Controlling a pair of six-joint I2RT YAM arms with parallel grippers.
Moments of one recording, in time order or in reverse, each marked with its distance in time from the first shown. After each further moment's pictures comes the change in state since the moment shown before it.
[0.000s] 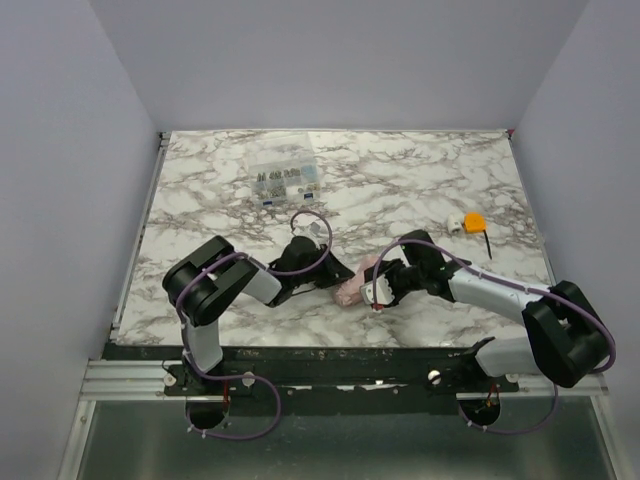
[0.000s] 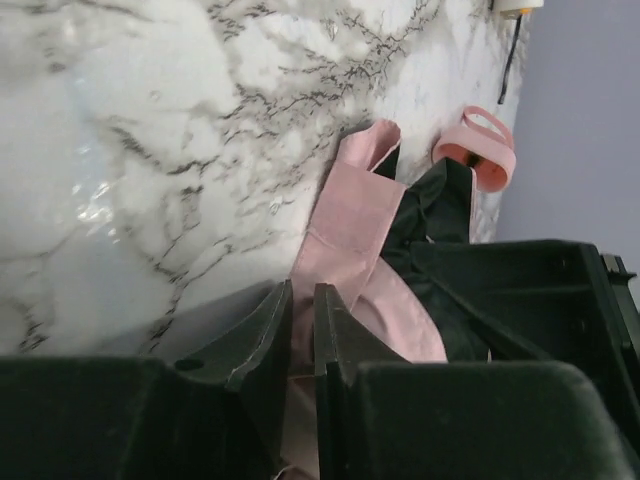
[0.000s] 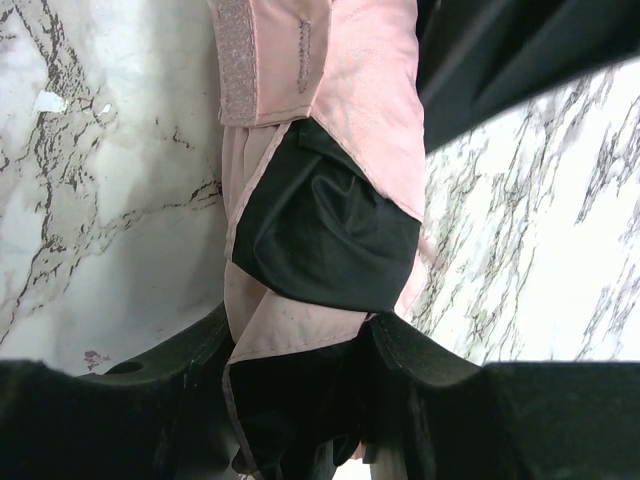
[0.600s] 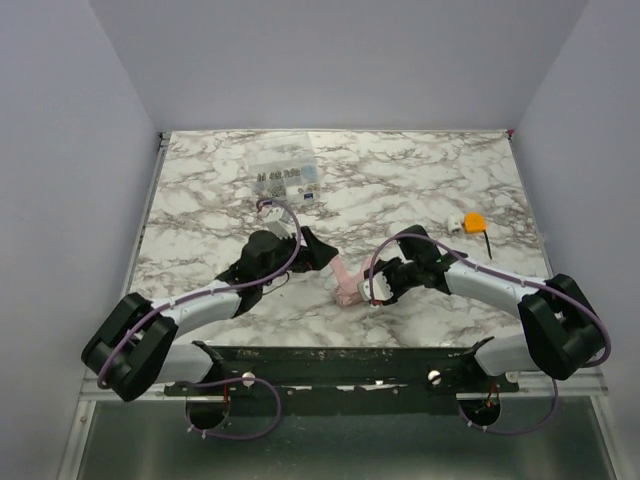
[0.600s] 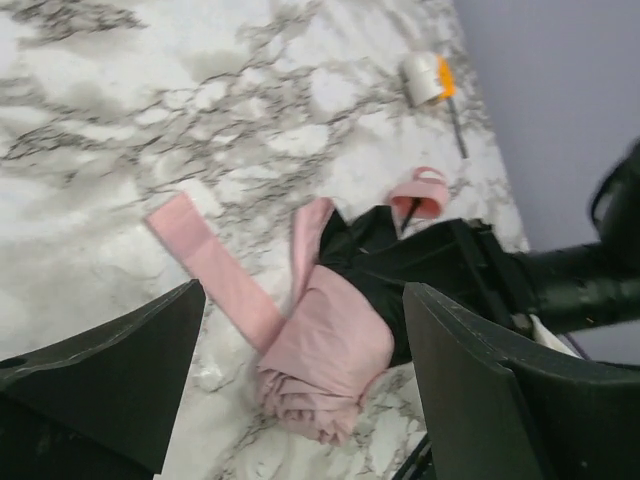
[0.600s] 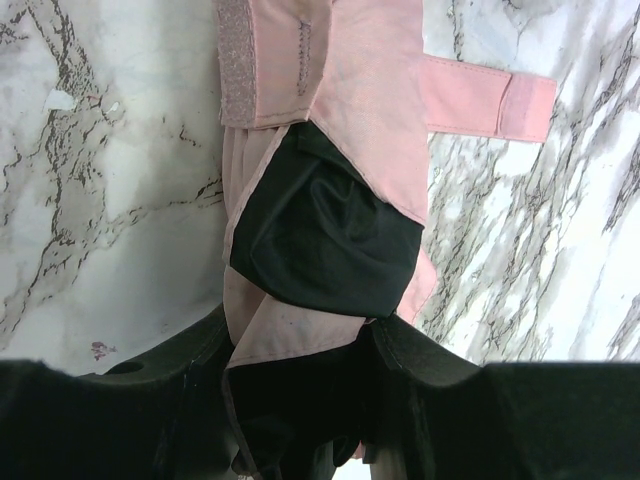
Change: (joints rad) left arm 0.090 -0.581 -0.220 -0.045 -0.077 0.384; right arm 0.000 0.051 0.074 -0.108 0.000 -0.001
